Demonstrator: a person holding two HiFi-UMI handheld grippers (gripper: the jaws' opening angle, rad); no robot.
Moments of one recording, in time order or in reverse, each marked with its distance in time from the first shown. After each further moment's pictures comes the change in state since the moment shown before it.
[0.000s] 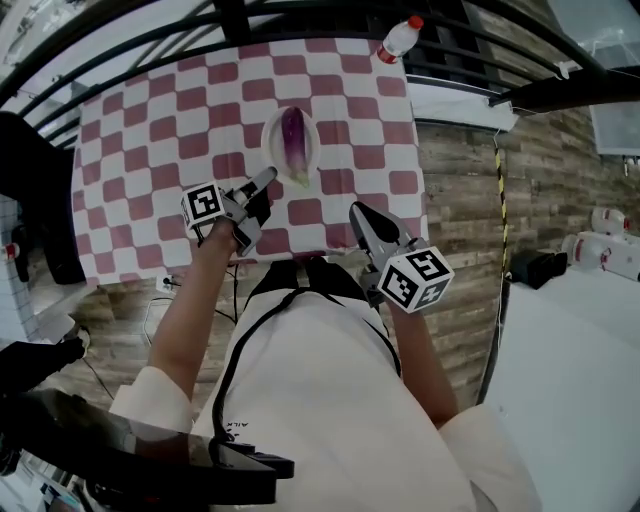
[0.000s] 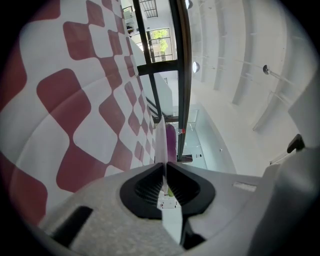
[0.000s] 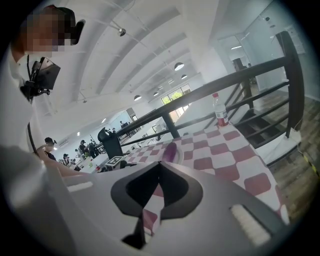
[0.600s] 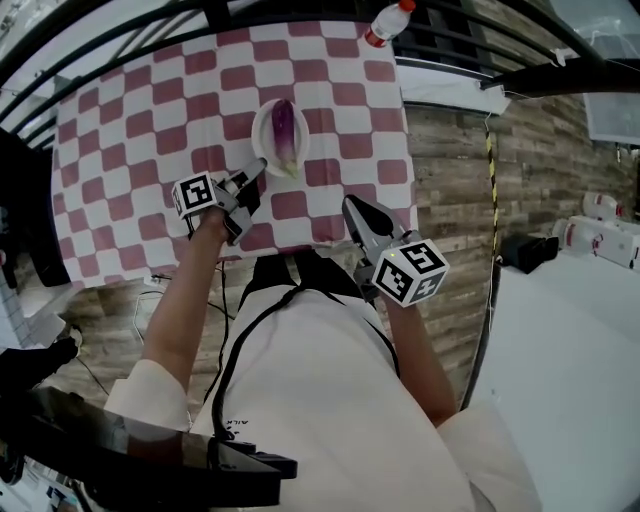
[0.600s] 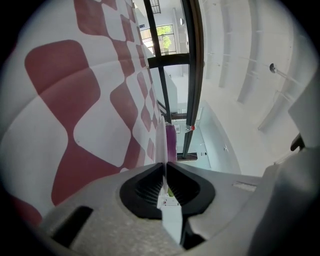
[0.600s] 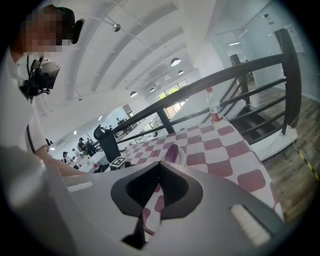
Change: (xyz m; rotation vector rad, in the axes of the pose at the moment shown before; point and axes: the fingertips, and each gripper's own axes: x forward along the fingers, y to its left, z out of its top) left arm 0.021 0.054 0.001 -0.020 0.029 0.062; right arm 0.005 -0.026 -0.010 0.024 0.051 -0.032
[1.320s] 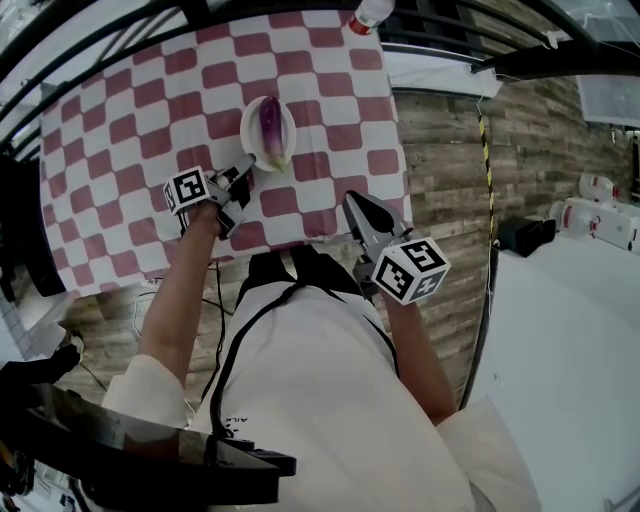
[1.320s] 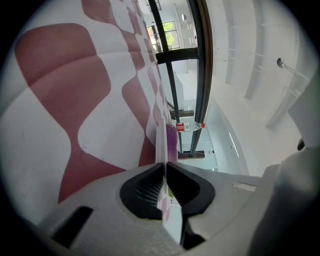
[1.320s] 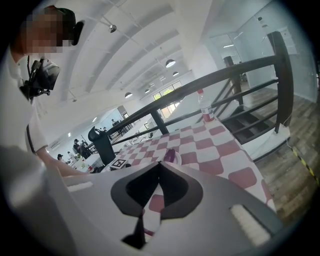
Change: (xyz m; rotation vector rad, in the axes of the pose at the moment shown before) left arm 0.012 0.036 0.002 0.001 0.028 0.093; right arm -0.012 -0.021 -0.003 0.028 -0.016 -0.060
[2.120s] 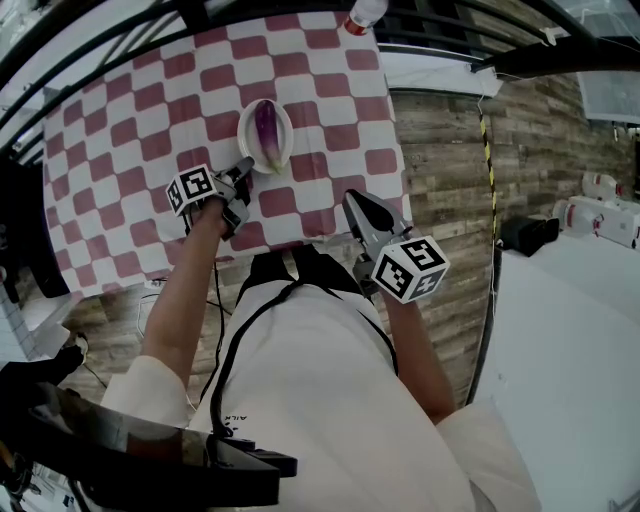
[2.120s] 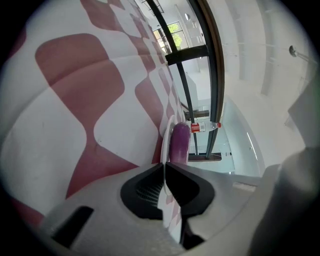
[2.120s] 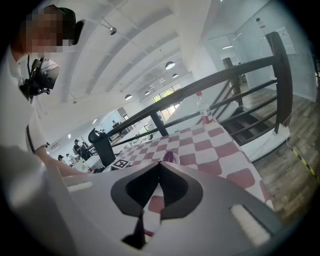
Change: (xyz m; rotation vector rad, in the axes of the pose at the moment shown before) left arm 0.001 0.022 -0.003 -0.025 -0.029 0.192; right arm -0.007 -0.004 0.004 0.004 -0.022 0.002
